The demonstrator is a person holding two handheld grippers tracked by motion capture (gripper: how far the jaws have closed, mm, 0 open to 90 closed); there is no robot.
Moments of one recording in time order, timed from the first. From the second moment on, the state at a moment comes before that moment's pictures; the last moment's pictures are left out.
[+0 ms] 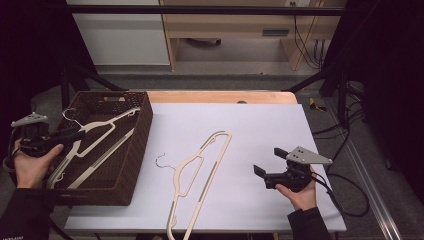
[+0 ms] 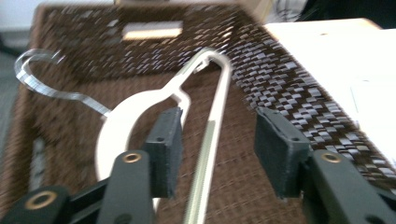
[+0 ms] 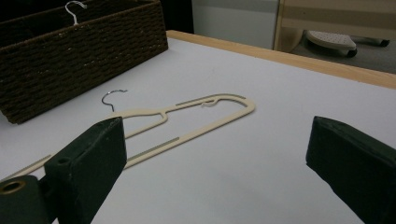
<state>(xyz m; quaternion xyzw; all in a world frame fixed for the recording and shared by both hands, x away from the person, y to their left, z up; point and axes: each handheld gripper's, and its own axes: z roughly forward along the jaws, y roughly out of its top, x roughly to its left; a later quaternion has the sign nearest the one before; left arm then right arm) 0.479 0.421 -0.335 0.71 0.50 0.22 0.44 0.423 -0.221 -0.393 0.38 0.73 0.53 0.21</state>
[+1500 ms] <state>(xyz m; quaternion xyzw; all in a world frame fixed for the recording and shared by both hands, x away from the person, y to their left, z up) 0.423 0.217 -0.388 0.78 0.36 0.17 0.47 0.429 -0.191 -0.398 0.35 0.75 0.53 0.19</state>
